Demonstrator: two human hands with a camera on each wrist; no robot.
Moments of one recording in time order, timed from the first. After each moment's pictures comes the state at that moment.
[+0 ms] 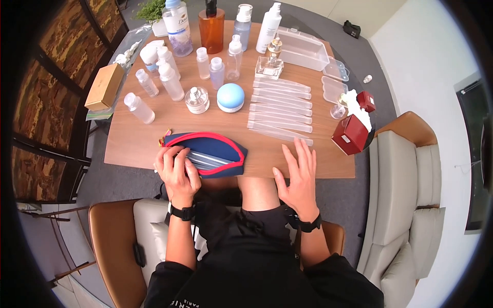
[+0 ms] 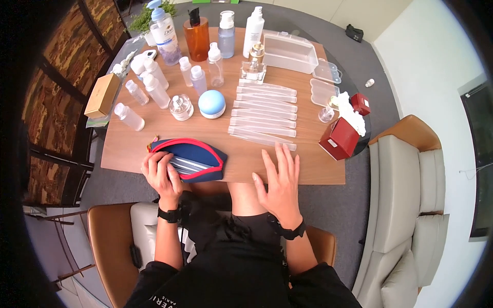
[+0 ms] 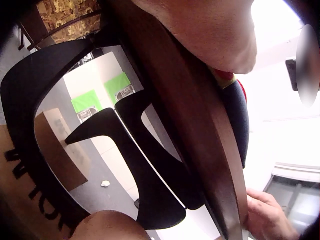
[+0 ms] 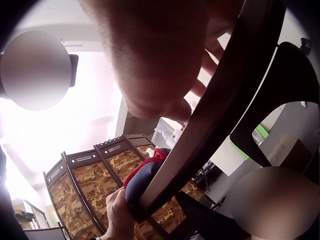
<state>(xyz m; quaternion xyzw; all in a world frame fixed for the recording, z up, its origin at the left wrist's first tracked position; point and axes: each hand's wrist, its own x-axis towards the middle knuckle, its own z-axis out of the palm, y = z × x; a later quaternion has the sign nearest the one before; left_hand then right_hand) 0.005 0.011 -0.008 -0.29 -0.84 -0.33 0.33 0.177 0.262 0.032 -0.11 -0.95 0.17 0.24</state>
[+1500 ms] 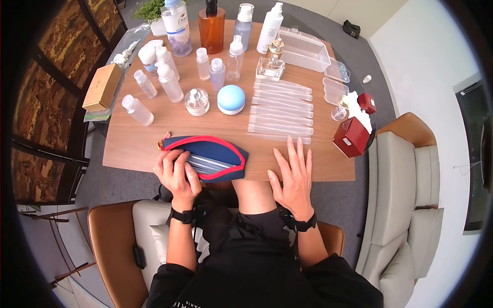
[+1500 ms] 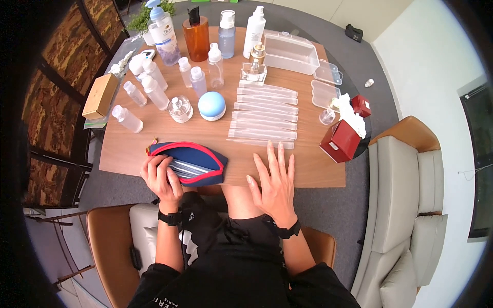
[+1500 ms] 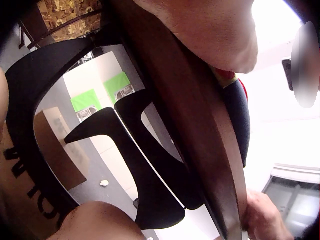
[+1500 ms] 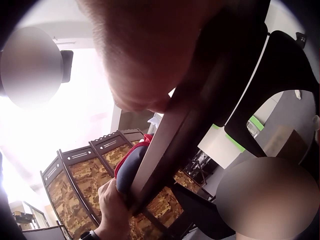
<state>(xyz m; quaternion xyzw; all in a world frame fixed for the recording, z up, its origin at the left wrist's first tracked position) 0.005 0.013 -0.010 -0.28 -0.83 -0.33 0.34 0.166 0.258 0.024 -0.10 -0.97 0.15 0.19</state>
